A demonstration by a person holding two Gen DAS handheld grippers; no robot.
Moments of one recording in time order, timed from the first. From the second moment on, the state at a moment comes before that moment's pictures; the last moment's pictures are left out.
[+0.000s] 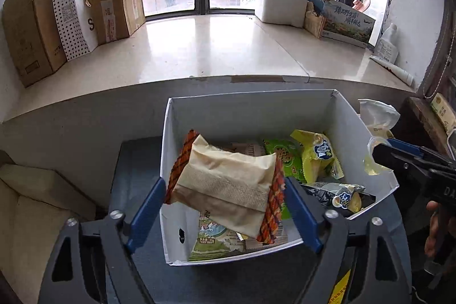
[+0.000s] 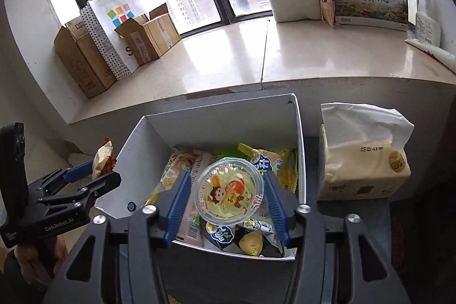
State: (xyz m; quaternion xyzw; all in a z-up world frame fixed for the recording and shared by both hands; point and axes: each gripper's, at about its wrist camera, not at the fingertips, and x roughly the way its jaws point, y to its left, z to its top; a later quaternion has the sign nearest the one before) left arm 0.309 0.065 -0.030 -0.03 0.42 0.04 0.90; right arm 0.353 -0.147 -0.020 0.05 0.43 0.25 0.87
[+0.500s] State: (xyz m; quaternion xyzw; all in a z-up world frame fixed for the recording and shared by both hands) left arm 0.268 0.064 -0.015 -0.02 0.39 0.02 0.92; right arm 0.313 -0.162 0.015 0.06 0.36 0.27 0.89
